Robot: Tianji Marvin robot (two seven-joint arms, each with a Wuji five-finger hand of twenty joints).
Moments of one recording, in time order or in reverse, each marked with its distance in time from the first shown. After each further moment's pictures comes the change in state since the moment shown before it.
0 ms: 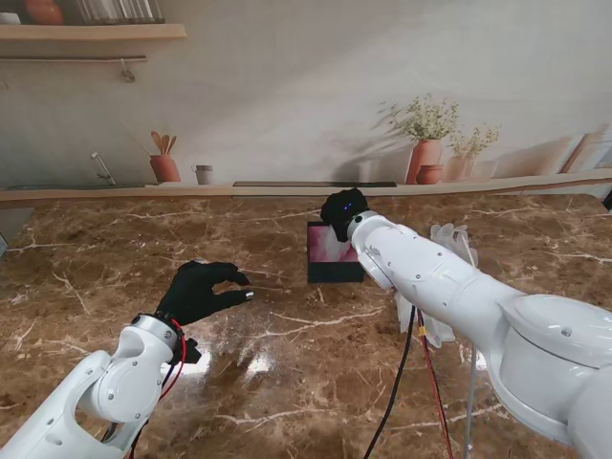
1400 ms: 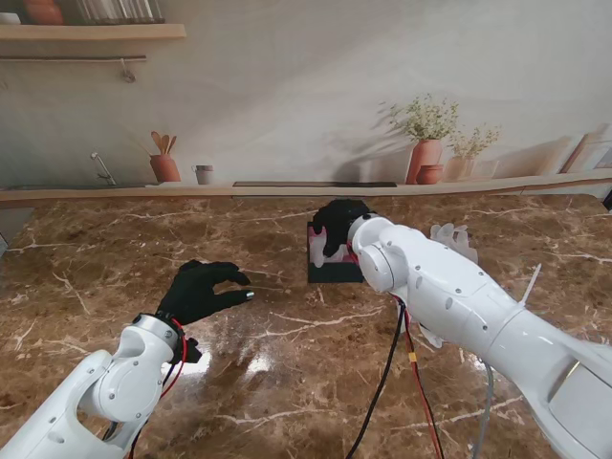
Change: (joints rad) left arm -0.009 0.000 0.005 0.017 0.003 -0.017 0.008; right arm -0.204 0.182 0.393 -0.501 0.061 0.018 0.362; left_hand 0.000 0.000 0.000 0.000 0.000 0.000 0.000 0.000 0.000 0.000 0.000 0.000 0.000 0.000 0.000 -0.002 0.000 0.000 -0.025 0.002; right_hand -0.205 -0.014 0.000 0.131 -0.230 0.231 -0.562 0.064 -0.241 0.071 -0.303 -0.506 -0.151 0.081 -0.580 -0.239 -0.176 0.052 -0.267 -0.024
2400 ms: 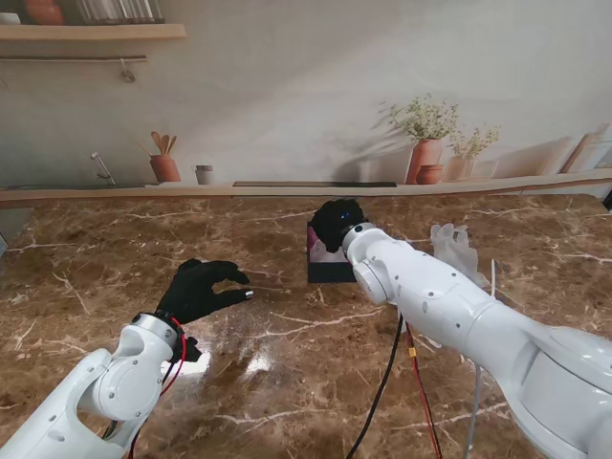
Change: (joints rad) left arm -0.006 0.000 -0.002 0.009 0.000 -0.008 0.006; right arm 0.073 -0.097 -0.187 0.265 -0.052 -0.012 -0.320; left_hand 0.000 0.000 0.000 0.000 0.000 -0.001 0.000 0.000 0.000 0.000 0.000 0.000 0.000 0.000 0.000 0.000 0.000 0.000 -0.012 0.012; right_hand 0.205 -0.032 0.008 -0.097 0.260 -0.223 0.573 -0.090 0.332 -0.051 0.170 0.247 0.152 -0.070 0.436 0.124 0.166 -0.050 0.231 0.012
